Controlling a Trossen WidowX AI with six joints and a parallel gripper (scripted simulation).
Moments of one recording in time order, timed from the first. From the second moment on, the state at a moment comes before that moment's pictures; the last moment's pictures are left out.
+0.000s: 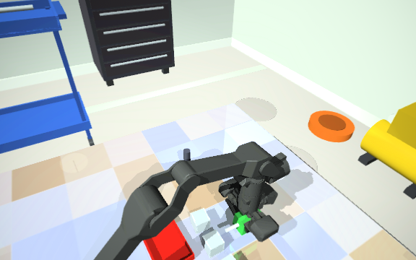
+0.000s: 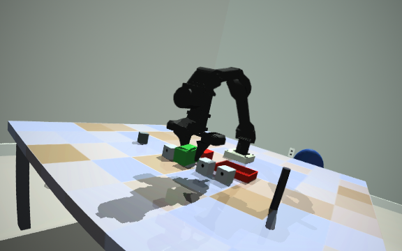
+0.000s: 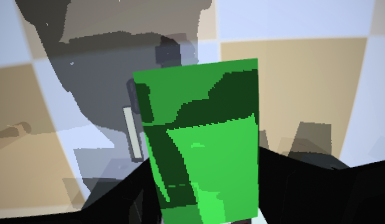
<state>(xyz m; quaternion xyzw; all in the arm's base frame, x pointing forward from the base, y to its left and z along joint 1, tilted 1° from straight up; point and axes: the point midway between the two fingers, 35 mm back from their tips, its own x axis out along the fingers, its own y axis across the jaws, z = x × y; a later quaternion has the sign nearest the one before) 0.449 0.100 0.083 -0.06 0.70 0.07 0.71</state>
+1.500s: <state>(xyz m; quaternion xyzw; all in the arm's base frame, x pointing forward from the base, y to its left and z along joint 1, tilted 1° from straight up) 0.461 0.036 0.045 -0.07 0.69 0.09 0.71</state>
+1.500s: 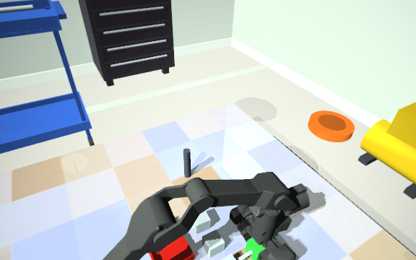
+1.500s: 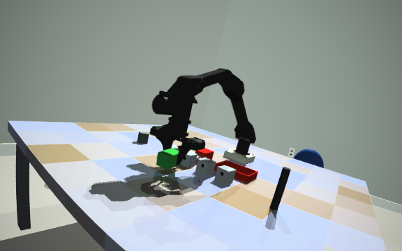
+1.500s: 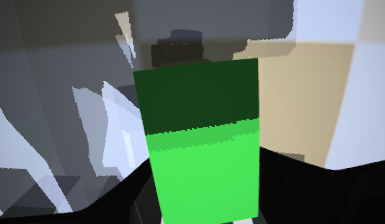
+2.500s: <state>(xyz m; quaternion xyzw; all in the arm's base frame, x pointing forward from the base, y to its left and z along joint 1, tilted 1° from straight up) 0.458 0.036 0.031 -0.07 0.68 0.09 0.73</state>
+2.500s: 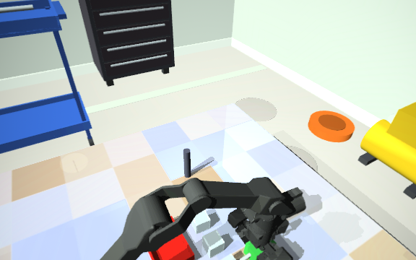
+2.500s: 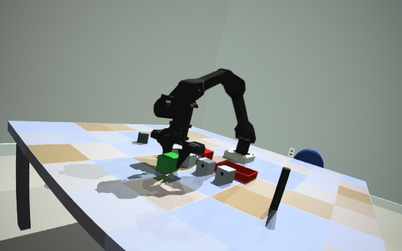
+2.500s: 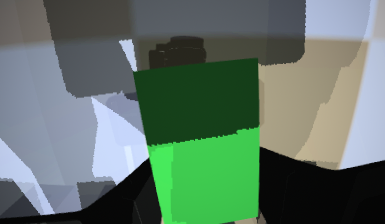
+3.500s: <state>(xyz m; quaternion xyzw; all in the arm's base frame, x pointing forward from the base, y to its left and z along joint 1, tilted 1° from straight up) 0.450 0.035 0.029 -0.07 0.66 0.09 0.74</state>
